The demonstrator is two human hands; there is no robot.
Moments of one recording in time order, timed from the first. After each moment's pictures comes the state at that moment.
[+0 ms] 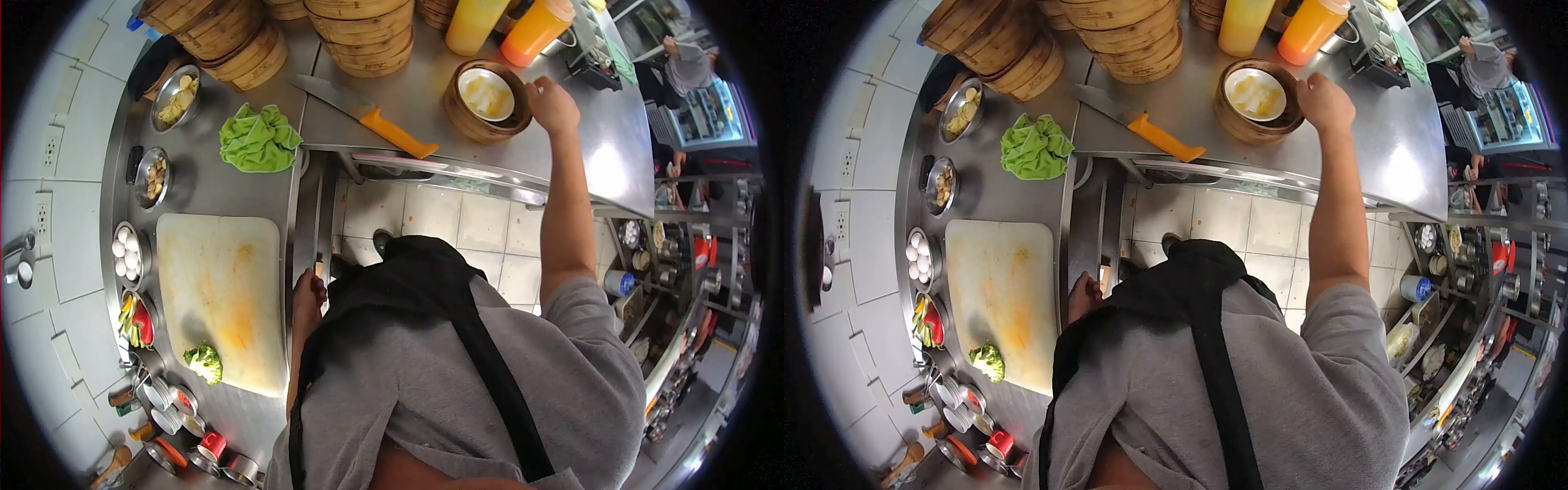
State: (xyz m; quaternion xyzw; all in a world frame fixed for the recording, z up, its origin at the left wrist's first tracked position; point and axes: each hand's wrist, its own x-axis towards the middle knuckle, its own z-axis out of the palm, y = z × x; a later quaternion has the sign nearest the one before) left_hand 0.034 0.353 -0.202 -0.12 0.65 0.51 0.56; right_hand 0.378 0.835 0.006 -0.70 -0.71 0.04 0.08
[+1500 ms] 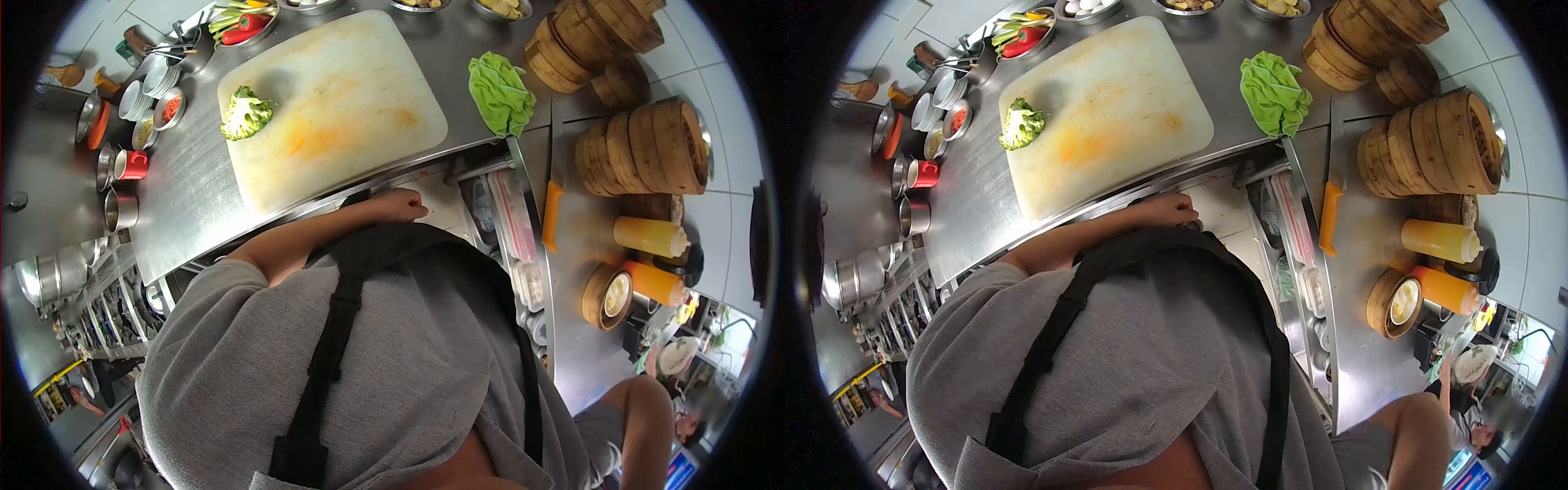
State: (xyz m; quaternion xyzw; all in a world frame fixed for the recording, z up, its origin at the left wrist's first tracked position) left_hand 0.062 0.397 -0.181 0.28 0.74 0.37 0.49; right_hand 0.368 0.671 0.214 -0.20 -0.81 0.23 0.50
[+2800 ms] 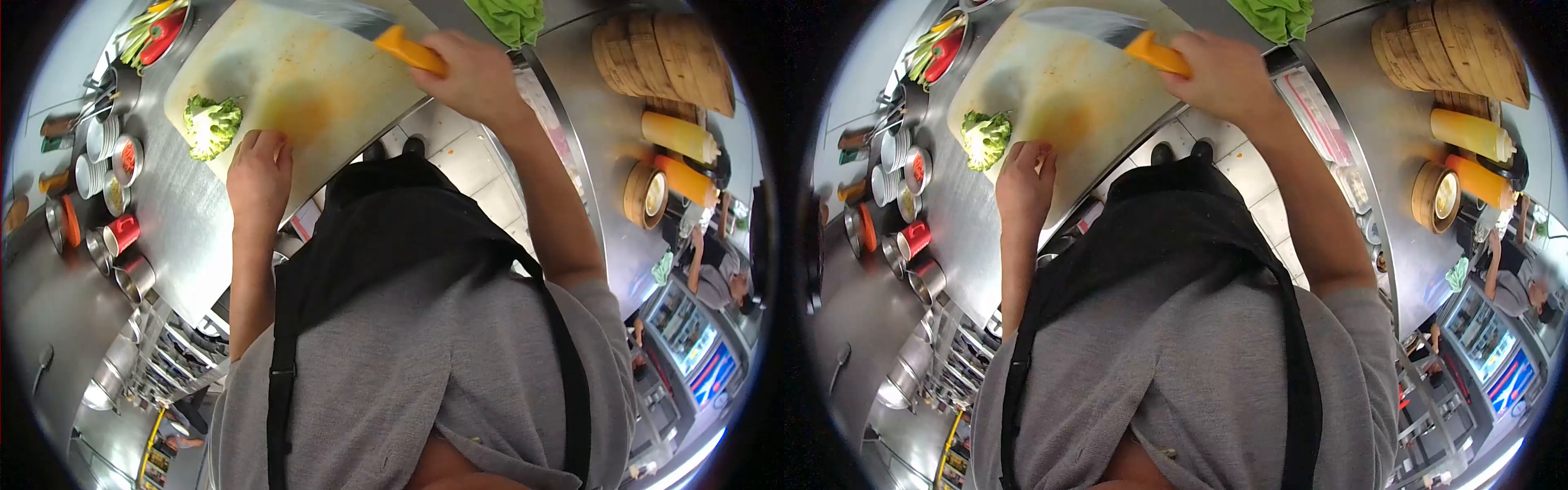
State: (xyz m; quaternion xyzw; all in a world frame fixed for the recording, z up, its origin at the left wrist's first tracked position) left_hand -0.002 0.222 -0.015 0.20 0.96 0.17 0.07; right_hand 0.034 0.548 -0.023 -0.01 -0.97 0.22 0.09
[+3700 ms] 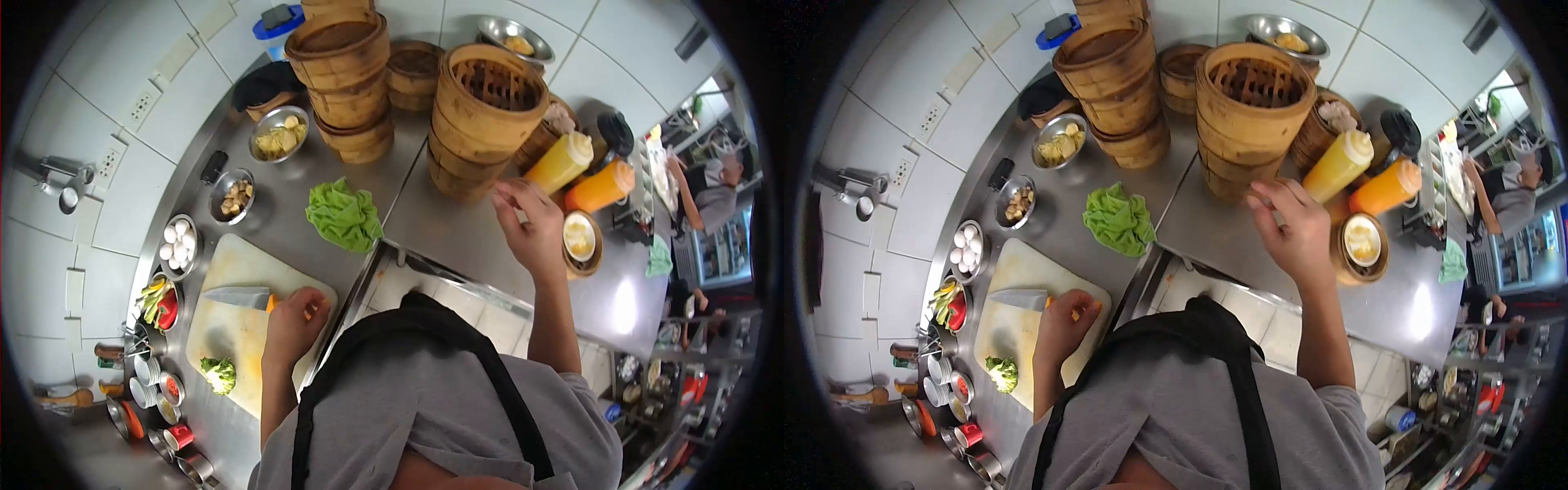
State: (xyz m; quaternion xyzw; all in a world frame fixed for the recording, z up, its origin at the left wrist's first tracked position) left_hand -0.027 0.448 0.056 0.38 0.86 0.27 0.22; right_hand 0.198 0.773 0.107 -0.20 -0.87 0.18 0.41
